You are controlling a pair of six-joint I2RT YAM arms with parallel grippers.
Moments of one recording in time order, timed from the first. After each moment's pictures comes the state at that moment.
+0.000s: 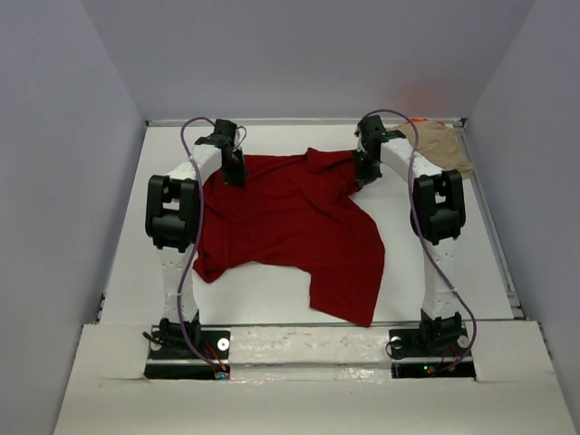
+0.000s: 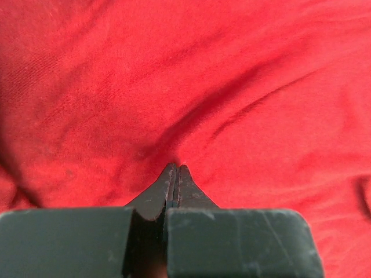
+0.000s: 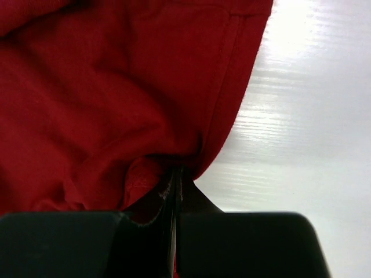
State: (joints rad) left arm -0.19 2.14 1.70 -0.63 0.09 -0.36; right arm 0.24 2.27 1.91 -0.81 -0.02 0.16
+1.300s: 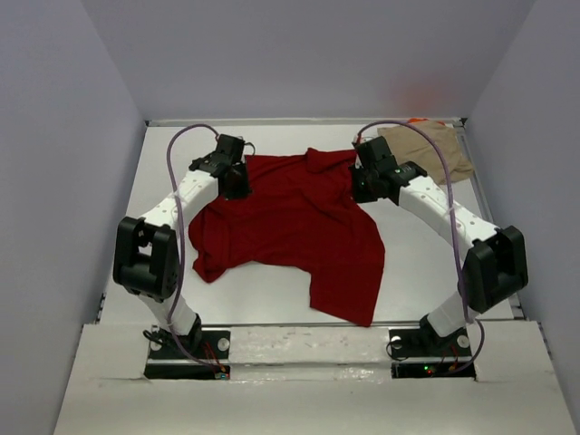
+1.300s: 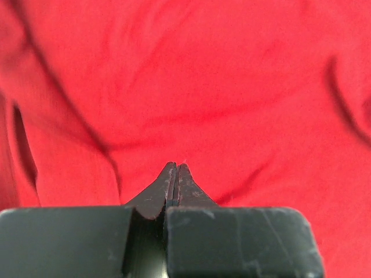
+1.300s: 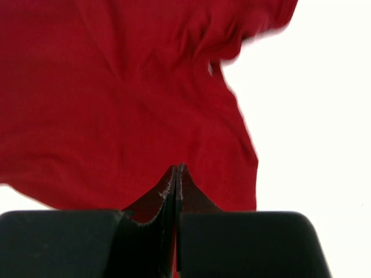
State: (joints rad) left arm -0.33 1.69 1.33 -0.60 -0.07 -0.40; right arm 0.47 1.59 1.35 -0.66 0.12 0.28
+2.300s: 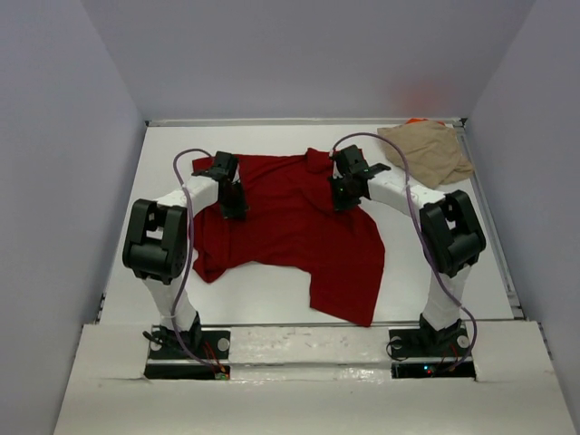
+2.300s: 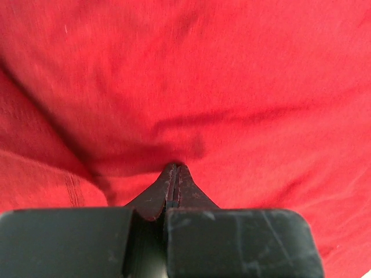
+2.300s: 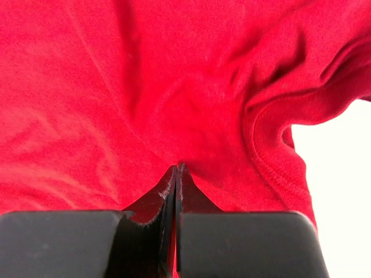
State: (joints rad) left arm -0.26 1.80 1.17 -0.53 0.09 -0.47; right arm 0.48 1.91 1.38 -0.51 -0.05 0.25
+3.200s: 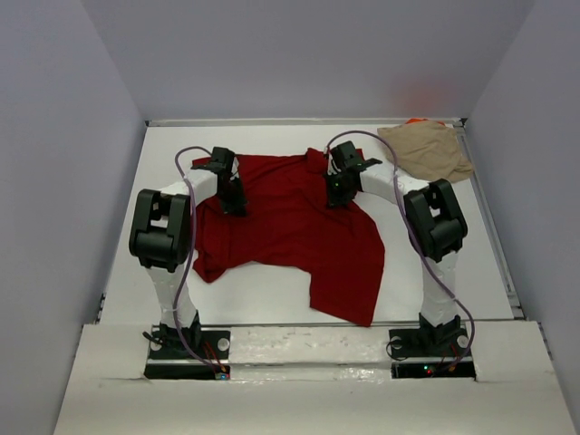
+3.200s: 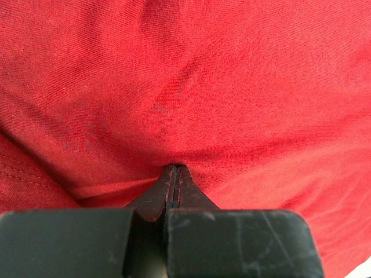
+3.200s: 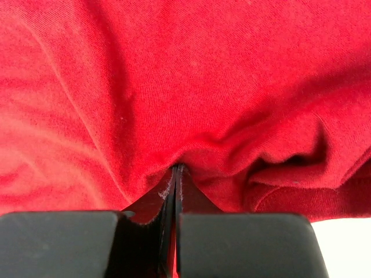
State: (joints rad) left arm -0.21 1.92 1.27 -0.52 0.16 -0.44; right arm 0.44 2.09 1.53 -0.49 -0.11 0.19
